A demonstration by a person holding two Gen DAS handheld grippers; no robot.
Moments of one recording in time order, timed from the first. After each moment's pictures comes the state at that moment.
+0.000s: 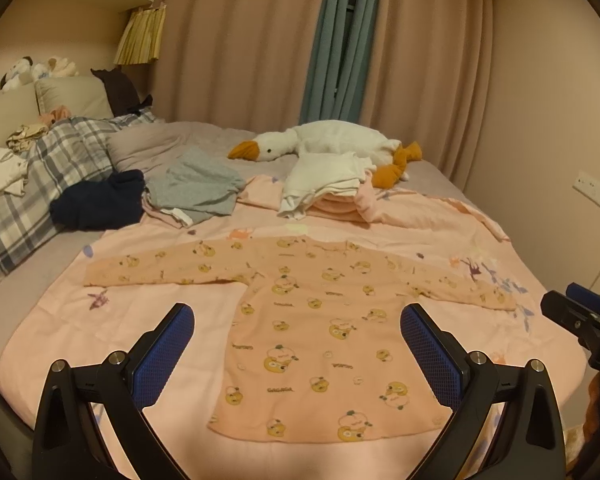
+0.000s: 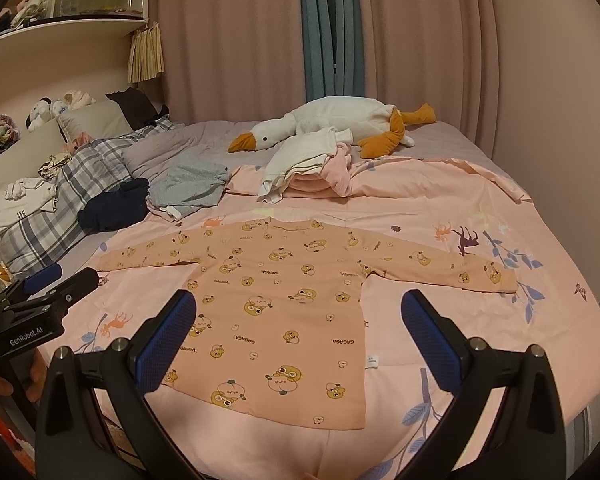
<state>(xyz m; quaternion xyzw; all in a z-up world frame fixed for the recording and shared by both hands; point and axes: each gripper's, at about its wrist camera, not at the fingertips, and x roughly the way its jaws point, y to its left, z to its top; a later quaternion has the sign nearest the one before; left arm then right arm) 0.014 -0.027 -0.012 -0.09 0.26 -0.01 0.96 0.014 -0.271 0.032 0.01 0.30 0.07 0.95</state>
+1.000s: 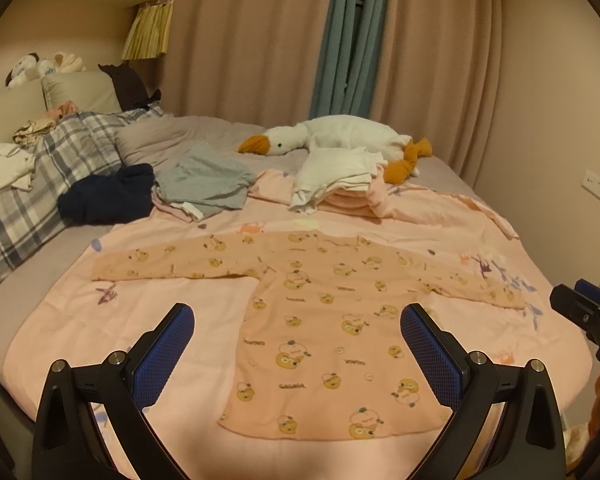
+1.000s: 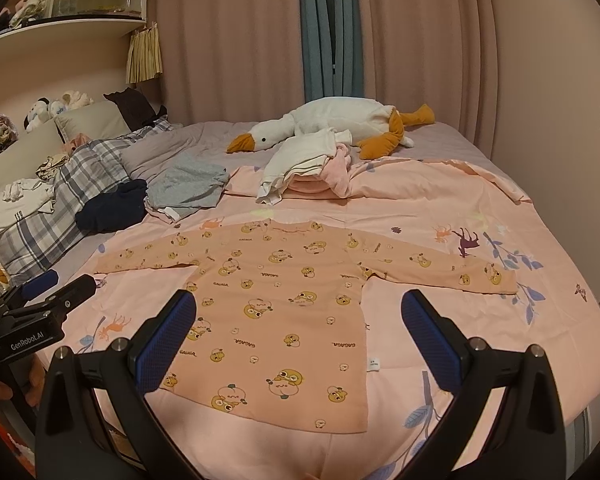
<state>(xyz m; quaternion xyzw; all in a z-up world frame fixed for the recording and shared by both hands) 0.017 -0.024 -0.015 -0.08 0.27 0.00 0.96 0.017 -0.265 0.030 0.01 0.30 0.07 0.95</state>
